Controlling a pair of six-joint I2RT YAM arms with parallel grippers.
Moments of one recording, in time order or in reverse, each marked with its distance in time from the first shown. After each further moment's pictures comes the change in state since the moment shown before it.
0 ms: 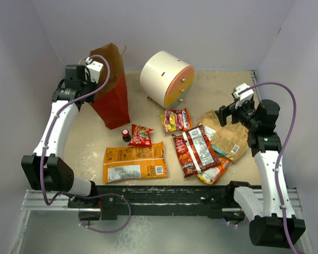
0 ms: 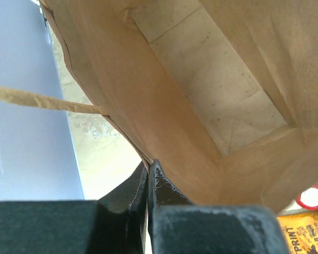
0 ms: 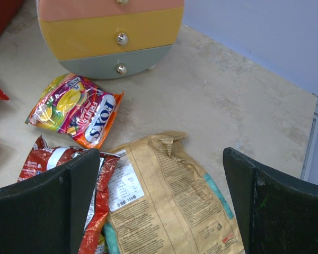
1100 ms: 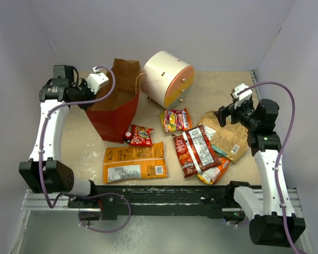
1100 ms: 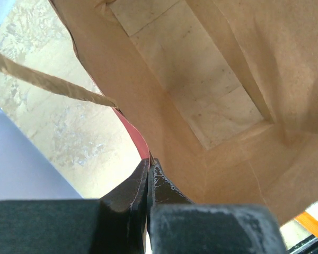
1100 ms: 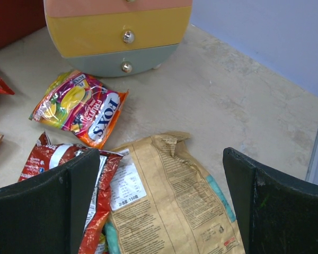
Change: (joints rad) left arm 0.104 -0.021 0.101 -0.331 0.441 0.489; right arm -0.001 0.007 0.000 -0.003 -0.026 -0.013
